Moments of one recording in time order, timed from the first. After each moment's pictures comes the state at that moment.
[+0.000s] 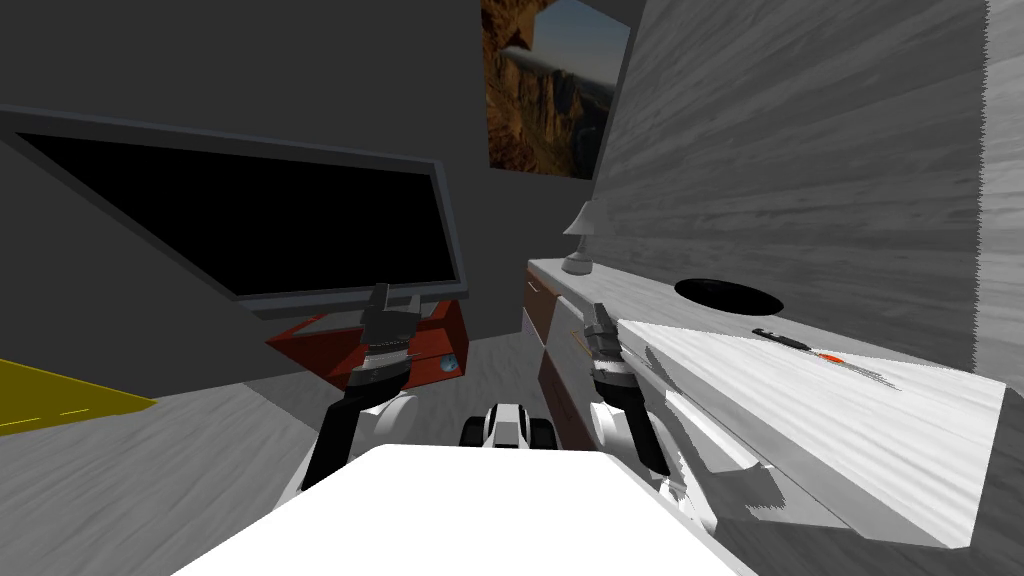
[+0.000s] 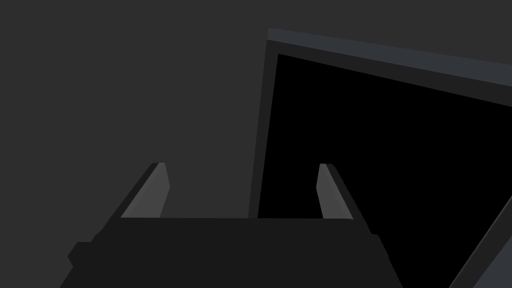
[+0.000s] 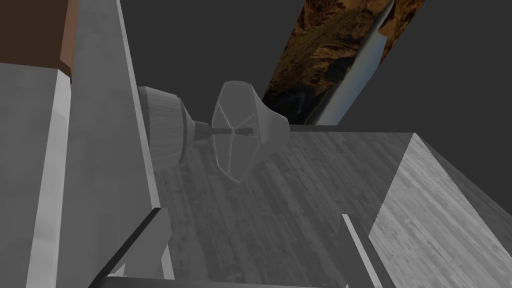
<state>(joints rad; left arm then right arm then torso) 0.48 0.02 0.01 -2.40 0.09 -0.40 -0.01 0.45 -0.07 -0.03 -2.20 0.11 -0.38 -0.01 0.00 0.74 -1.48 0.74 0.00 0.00</state>
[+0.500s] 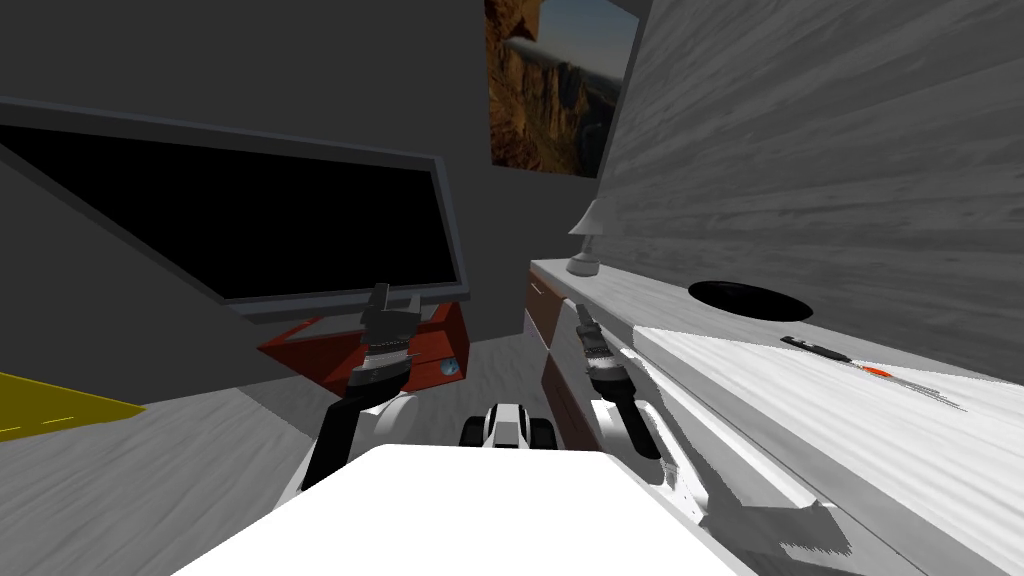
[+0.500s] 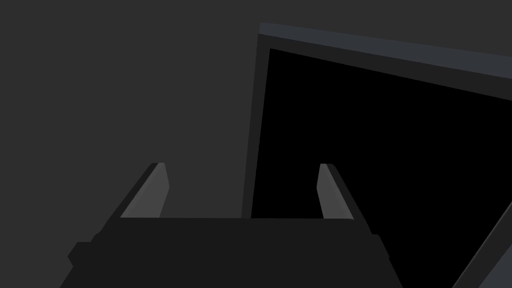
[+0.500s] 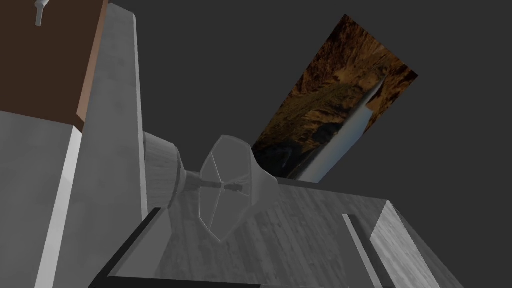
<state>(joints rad) 0.48 0.02 0.01 -2.40 0.09 -0.40 -0.01 0.40 -0.19 -0.01 -2.14 0.24 -0.39 0.00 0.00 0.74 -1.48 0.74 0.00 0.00</state>
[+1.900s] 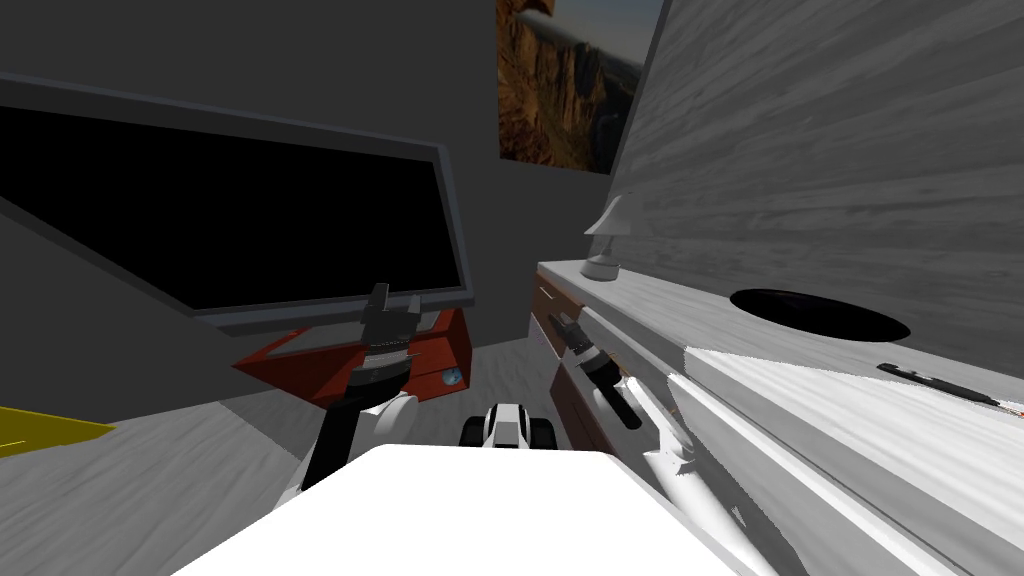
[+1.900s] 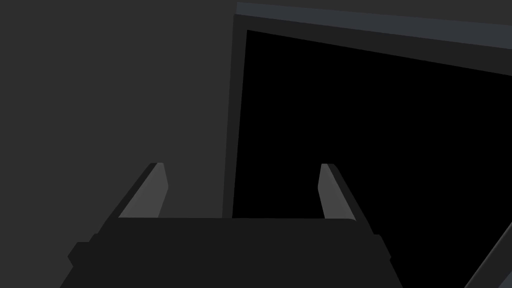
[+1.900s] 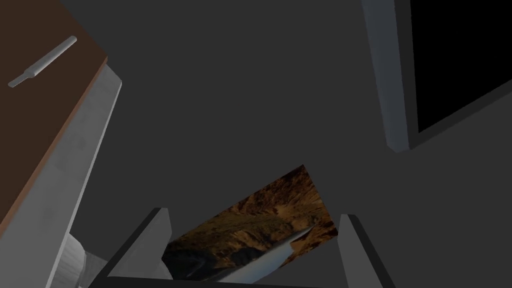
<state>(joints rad) 0.48 0.02 0.01 -2.40 0.09 -0.40 -0.01 0.26 -0.42 0.05 -1.99 0.60 -0.41 0.04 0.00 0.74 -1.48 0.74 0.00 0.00</state>
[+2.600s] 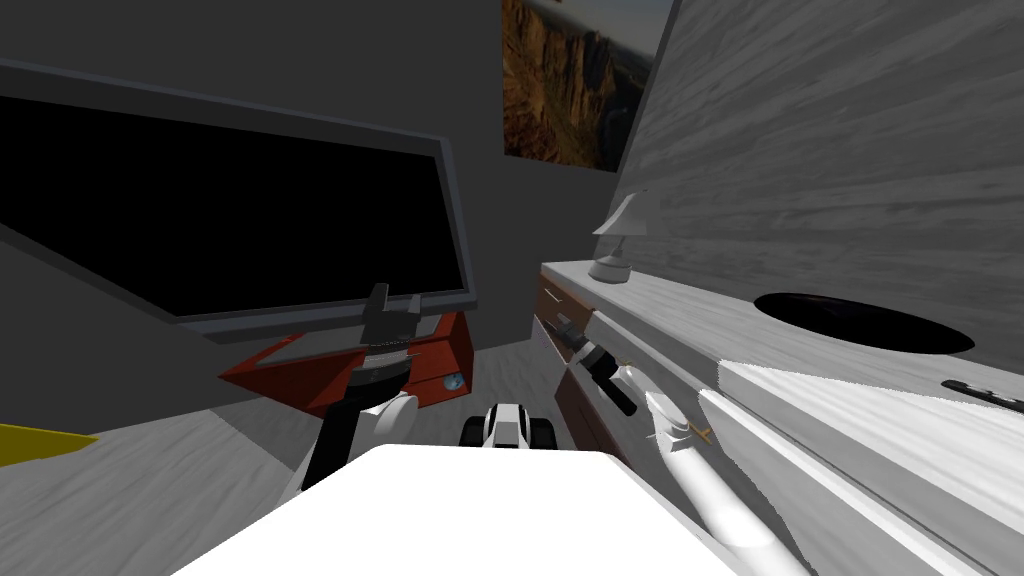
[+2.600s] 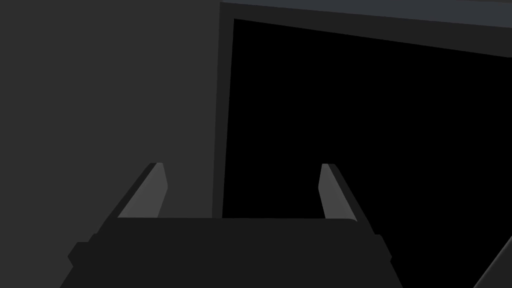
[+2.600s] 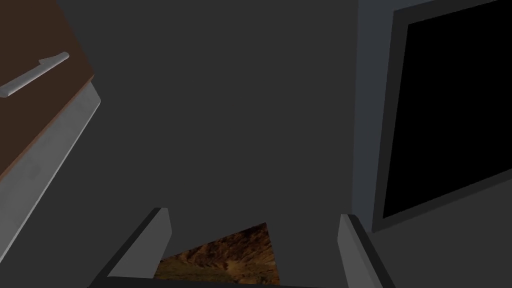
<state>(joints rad) 0.48 0.02 0.01 -2.40 0.09 -0.40 -0.01 0.17 -0.55 0.08 -1.90 0.78 -0.41 0.05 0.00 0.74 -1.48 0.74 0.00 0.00</state>
